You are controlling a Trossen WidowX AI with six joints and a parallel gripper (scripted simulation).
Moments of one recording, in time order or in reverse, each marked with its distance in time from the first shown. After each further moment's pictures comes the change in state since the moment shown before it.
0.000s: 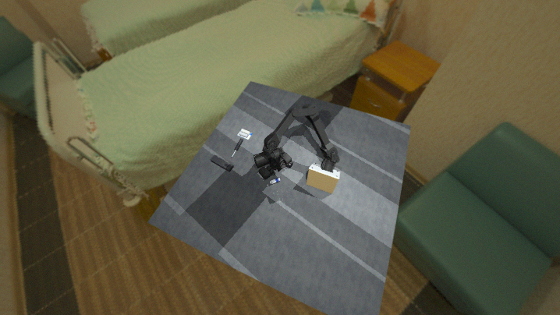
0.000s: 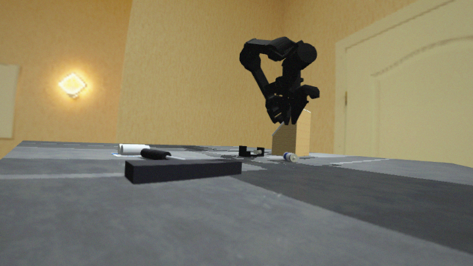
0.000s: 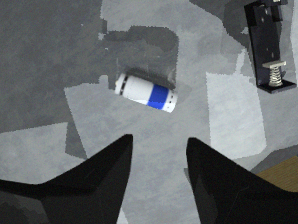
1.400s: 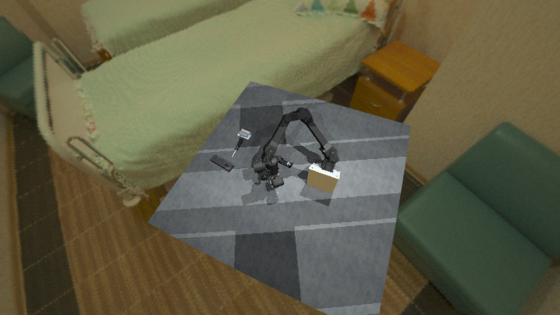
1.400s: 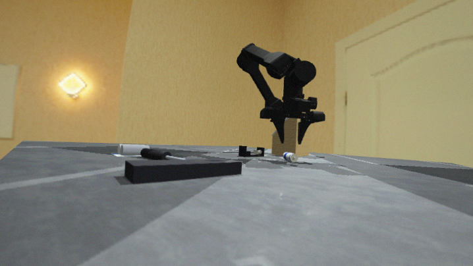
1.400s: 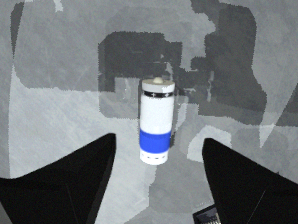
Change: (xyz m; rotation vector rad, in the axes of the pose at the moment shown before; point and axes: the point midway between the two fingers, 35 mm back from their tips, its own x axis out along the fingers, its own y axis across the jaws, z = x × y) arm 0.059 0.015 0.005 -1.270 0.001 -0.003
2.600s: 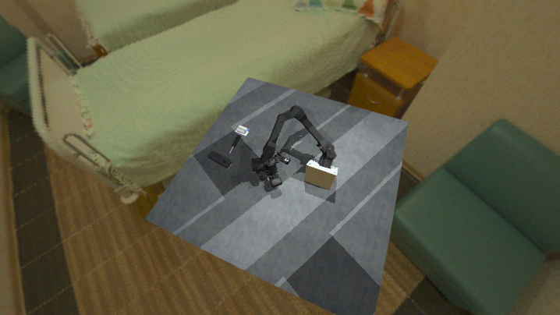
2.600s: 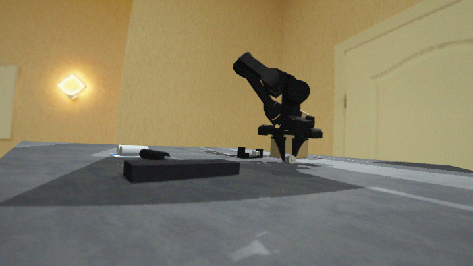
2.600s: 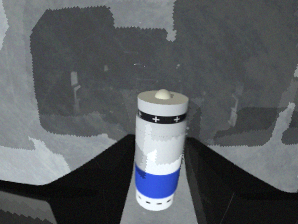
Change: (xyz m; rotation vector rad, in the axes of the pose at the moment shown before) arm 0.047 0.000 -0.003 -0.003 0.009 -0.001
